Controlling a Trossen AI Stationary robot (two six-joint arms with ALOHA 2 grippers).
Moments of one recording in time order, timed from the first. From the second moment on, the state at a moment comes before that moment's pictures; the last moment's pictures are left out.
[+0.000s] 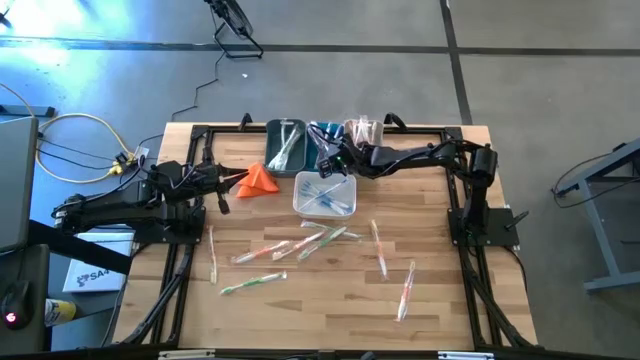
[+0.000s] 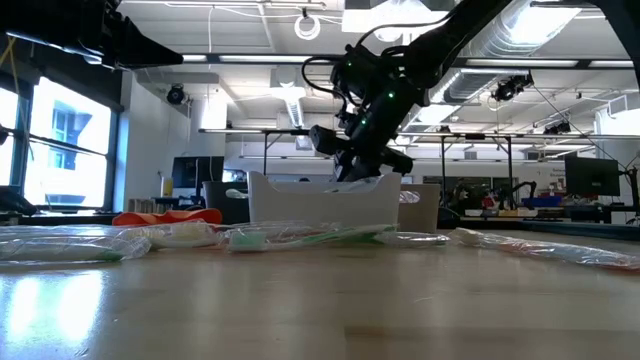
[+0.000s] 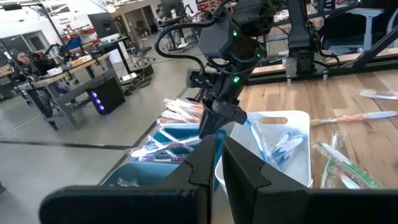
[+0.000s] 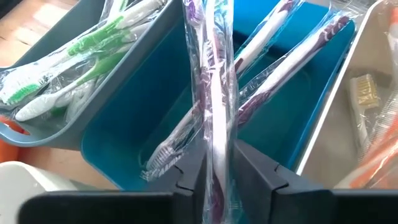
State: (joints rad) left arm 0.19 0.27 0.38 -0.15 -0.20 0.26; right arm -0.34 1.90 1.20 -0.10 0.37 0.65
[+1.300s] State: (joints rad) left arm 0.19 0.27 0.38 -0.15 -0.20 0.26; right arm -0.16 1.71 1.20 -0.16 -0.06 0.39
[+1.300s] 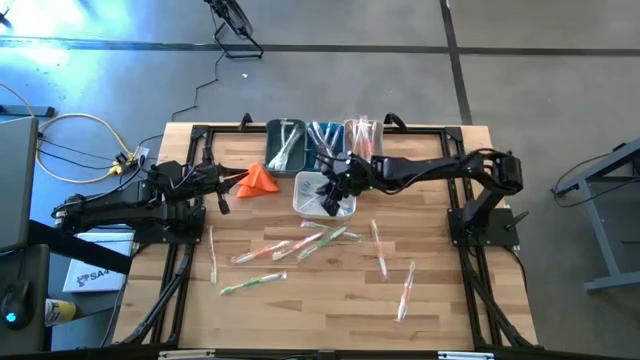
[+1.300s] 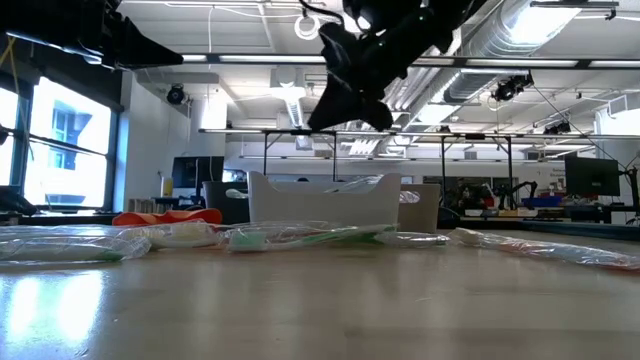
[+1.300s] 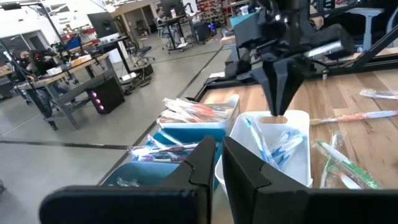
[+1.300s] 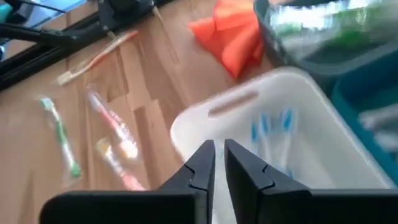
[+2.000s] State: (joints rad) left arm 0.19 0.27 0.38 -0.15 -0.20 0.26; right arm 0.03 1.57 1.20 -0.51 0.07 0.47
